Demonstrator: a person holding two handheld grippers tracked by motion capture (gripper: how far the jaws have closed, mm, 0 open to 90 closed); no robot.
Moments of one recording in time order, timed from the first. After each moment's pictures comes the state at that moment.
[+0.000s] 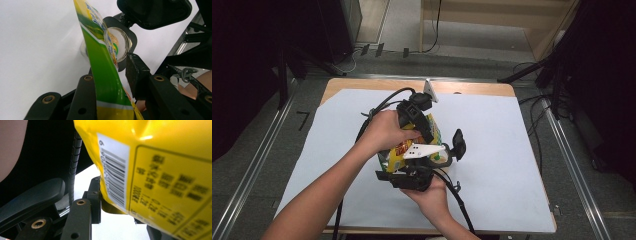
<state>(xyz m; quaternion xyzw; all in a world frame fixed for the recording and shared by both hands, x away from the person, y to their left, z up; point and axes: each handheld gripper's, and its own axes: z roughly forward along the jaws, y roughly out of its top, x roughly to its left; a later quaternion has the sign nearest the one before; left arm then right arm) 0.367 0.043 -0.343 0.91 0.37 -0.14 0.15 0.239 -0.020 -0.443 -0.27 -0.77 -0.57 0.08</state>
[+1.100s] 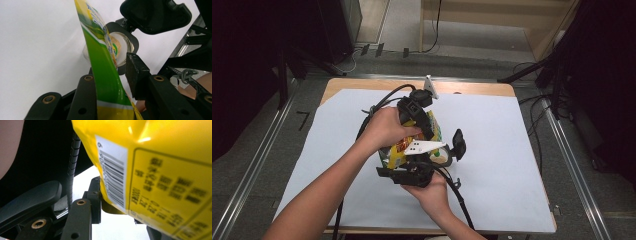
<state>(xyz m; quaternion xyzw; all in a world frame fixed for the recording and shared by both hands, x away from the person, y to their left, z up) 0.375 0.041 -0.339 0.90 0.38 -0.13 0.16 0.248 -0.021 -0.440 -0.27 -0.77 -0.57 0.08</state>
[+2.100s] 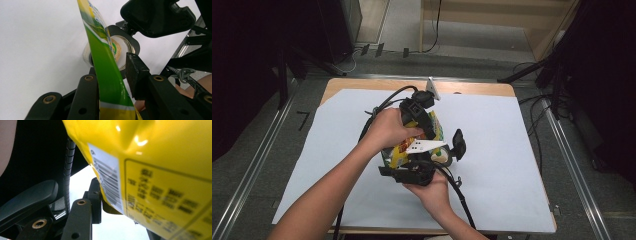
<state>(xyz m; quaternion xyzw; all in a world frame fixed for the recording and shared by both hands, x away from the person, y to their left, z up) 0.376 0.038 -0.346 0.90 0.37 -0.13 0.16 0.253 -0.024 -0.447 -0.28 -0.77 -0.57 0.09</state>
